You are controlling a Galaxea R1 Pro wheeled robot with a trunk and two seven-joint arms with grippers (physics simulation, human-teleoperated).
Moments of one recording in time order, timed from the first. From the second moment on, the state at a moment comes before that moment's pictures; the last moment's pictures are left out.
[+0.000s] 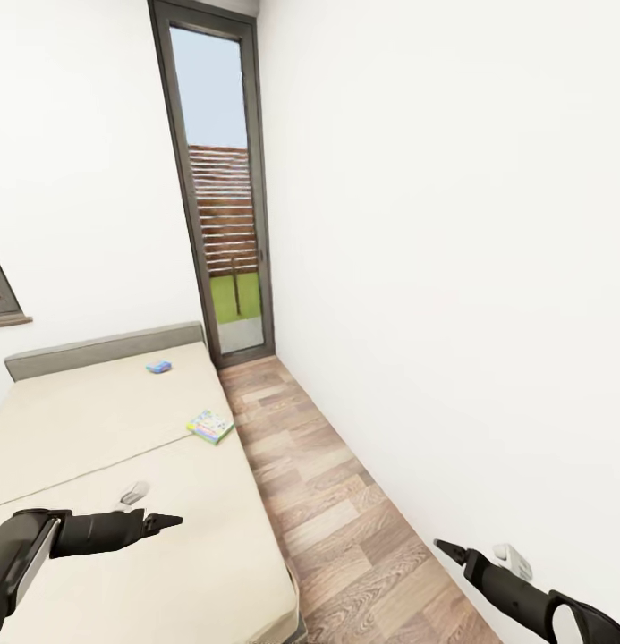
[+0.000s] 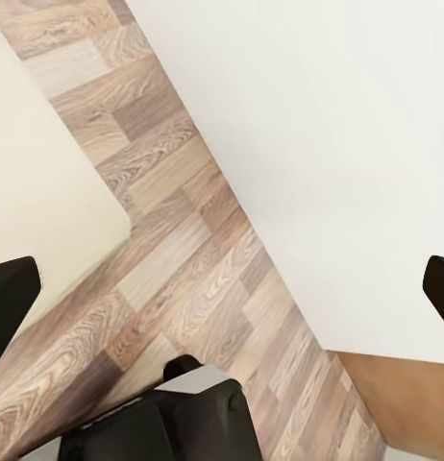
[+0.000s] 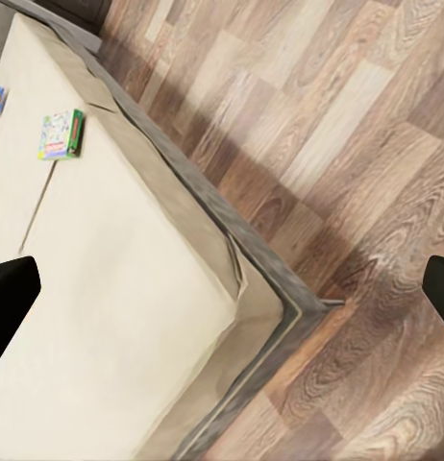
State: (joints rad) left arm -0.48 0.37 0.18 -0.81 -0.01 0.84 -1.15; right arm -0.18 -0.06 -0.51 -1.11 -0.29 0.77 0.56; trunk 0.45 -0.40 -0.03
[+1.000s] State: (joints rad) left arm -0.48 0.37 0.18 -0.81 -0.01 0.84 -1.15; right arm -0.18 -0.06 -0.47 -1.10 -0.28 0.73 0.55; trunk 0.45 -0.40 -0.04
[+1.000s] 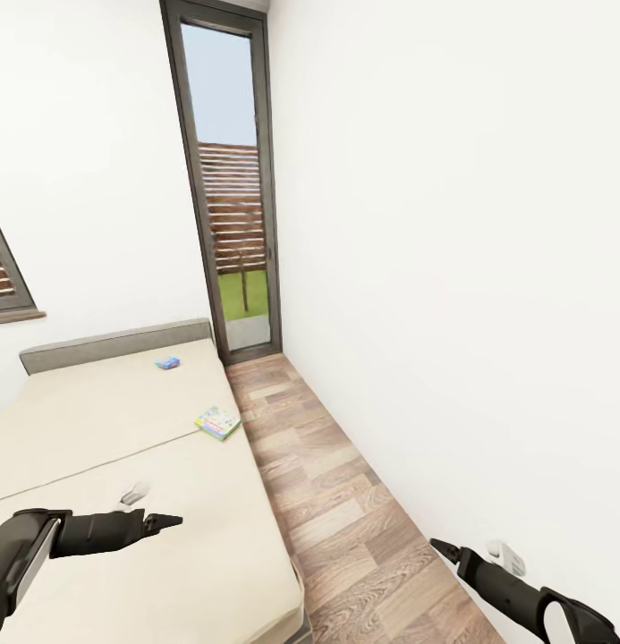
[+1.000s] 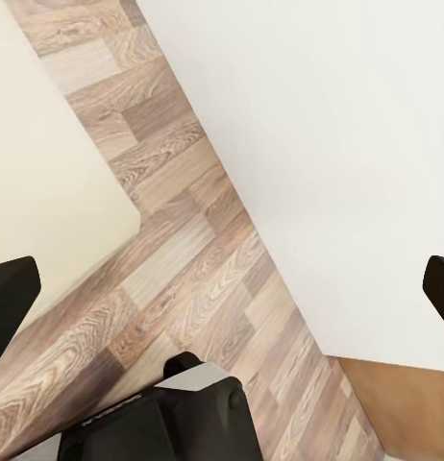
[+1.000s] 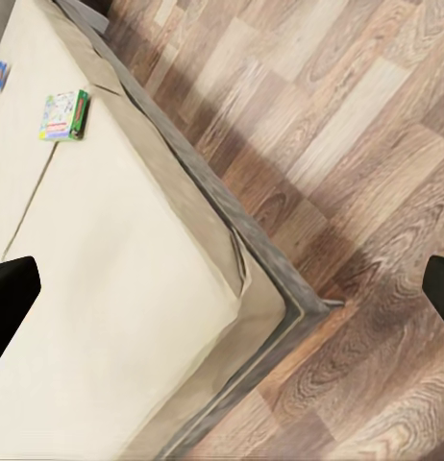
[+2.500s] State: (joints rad) left arm -0.48 0.37 0.18 -0.81 0.00 0.84 -1.15; right arm -0.18 -0.06 -0.35 -1.11 -0.28 0.73 0.44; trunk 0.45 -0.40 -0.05
